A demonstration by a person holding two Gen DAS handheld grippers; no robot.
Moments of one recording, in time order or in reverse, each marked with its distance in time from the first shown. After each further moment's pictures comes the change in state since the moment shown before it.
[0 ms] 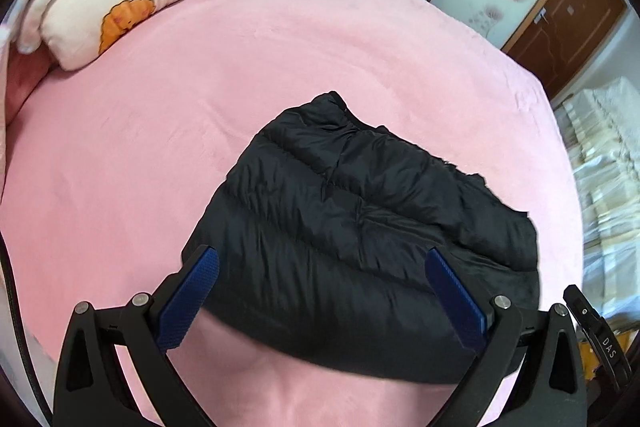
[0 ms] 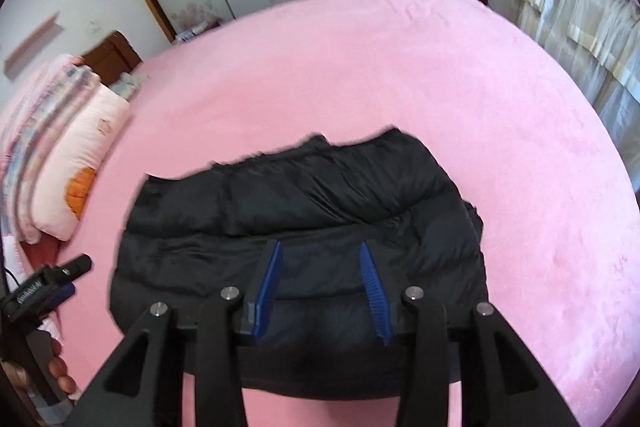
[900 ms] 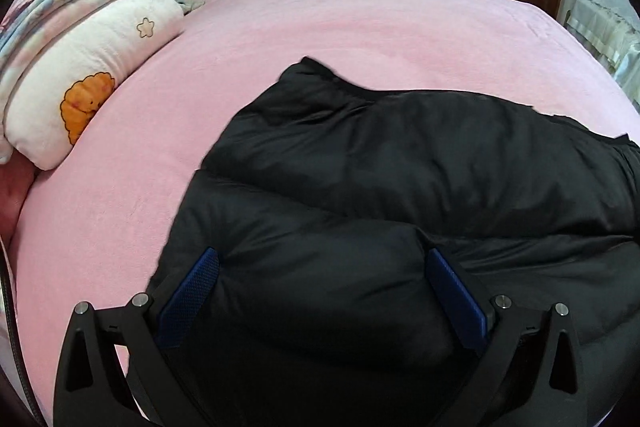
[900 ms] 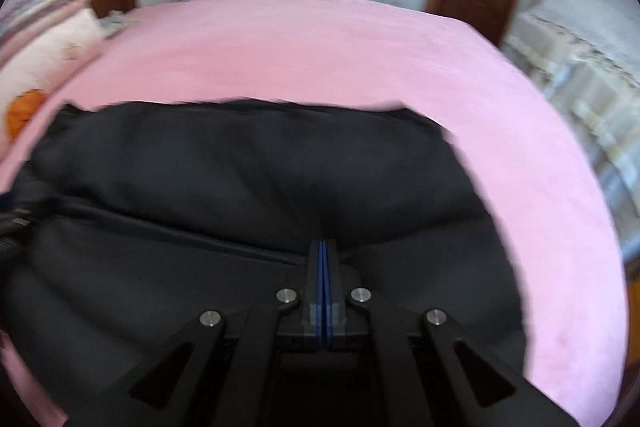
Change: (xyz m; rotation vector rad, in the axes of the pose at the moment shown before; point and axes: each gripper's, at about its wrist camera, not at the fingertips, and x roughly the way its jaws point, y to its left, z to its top) left arm 0.155 -0.026 -0.010 0.347 -0.116 0.201; right arm 0.128 -0.039 -0.023 -0.246 -0.036 -0.260
